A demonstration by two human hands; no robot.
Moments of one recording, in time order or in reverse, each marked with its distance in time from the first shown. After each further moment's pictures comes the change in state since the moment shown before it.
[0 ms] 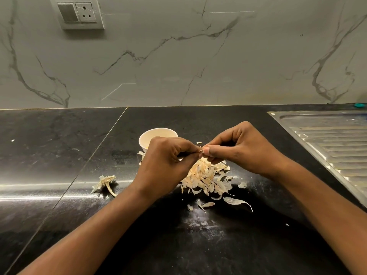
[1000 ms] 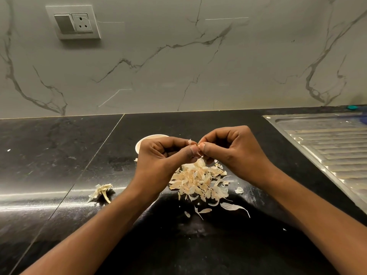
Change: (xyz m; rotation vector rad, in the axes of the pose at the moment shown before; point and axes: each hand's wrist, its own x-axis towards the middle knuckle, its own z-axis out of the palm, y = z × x) left_hand 0.004 0.010 0.002 -0.678 0.130 -0.369; right_hand 0.000 -0.002 0.015 0.045 0.187 -0.154
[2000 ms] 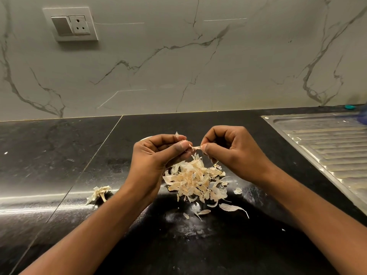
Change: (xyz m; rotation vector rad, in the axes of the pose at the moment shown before) left_hand 0.003 0.011 -0.002 -0.276 0.100 -0.242; right_hand 0.001 0.000 -0.005 -0.095 0.000 -0.018
